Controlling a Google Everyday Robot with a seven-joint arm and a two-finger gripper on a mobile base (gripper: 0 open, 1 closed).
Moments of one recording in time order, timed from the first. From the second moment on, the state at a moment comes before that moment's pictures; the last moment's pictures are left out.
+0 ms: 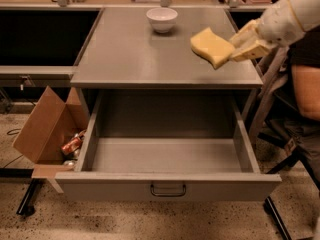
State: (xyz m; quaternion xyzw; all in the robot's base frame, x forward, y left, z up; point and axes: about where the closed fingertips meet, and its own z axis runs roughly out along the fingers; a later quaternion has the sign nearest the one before) arm 0.637 -0.216 0.934 -0.67 0.65 0.12 0.36
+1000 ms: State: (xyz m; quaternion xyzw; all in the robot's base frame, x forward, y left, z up) arm 0.622 -0.192 0.885 -0.69 0.64 0.13 0.30
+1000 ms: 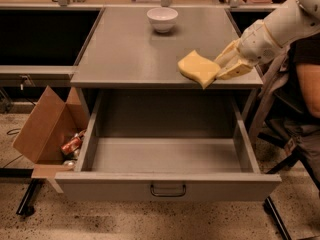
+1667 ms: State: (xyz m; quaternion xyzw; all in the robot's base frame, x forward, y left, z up) arm 0.573 -0.162 0.789 -0.73 0.64 0.15 0.20
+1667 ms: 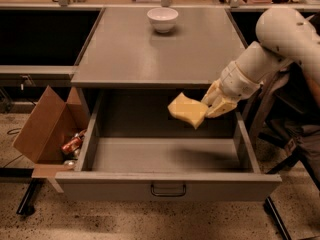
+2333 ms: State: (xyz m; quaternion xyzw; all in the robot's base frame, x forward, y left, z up) arm 0.540 -0.145 0.719 -0.74 0.64 0.17 0.13
